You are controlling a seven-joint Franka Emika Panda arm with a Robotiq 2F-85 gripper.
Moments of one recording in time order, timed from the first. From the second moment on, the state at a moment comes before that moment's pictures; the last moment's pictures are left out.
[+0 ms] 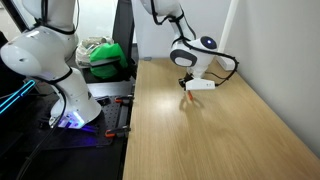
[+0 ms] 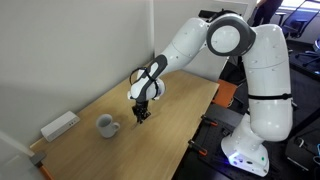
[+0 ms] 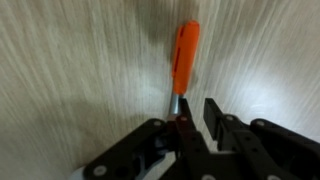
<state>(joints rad) -0.09 0.55 0.24 -2.14 0.47 2.64 -1.87</state>
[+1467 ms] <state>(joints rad) -0.10 0.58 0.25 -2.11 0.47 2.69 -1.83</state>
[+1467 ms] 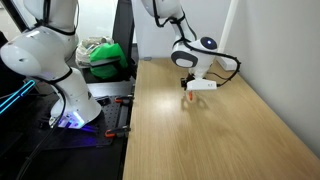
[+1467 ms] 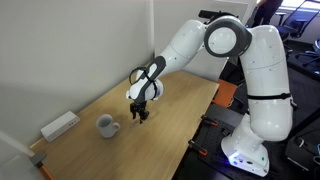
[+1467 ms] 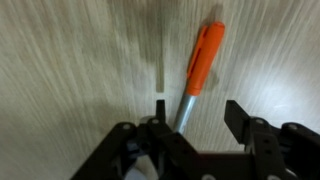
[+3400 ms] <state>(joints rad) -0.41 0.59 0.51 -2.09 0.89 2.68 -2.20</state>
